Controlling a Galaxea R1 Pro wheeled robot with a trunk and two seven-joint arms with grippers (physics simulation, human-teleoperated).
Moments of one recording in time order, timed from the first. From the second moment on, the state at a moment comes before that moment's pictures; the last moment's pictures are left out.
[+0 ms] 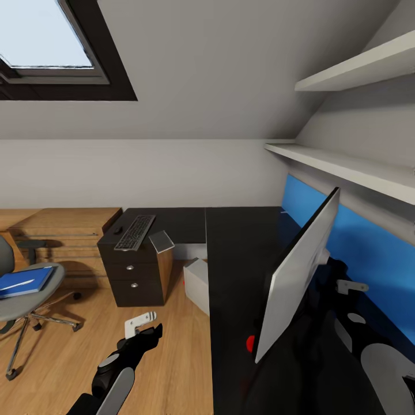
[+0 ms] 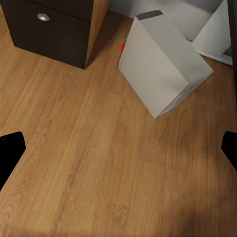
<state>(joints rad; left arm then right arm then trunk) -0.17 0.07 -0.30 -1.44 0.64 0.41 0.55 -0.79 -0.25 -0.34 -0.28 0.15 -0.34 -0.04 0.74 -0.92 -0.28</state>
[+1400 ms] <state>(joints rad) -0.17 0.07 -0.30 -1.43 0.64 0.41 0.55 -0.79 -0.24 -0.34 -0.29 0.15 -0.34 -0.04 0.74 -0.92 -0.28</state>
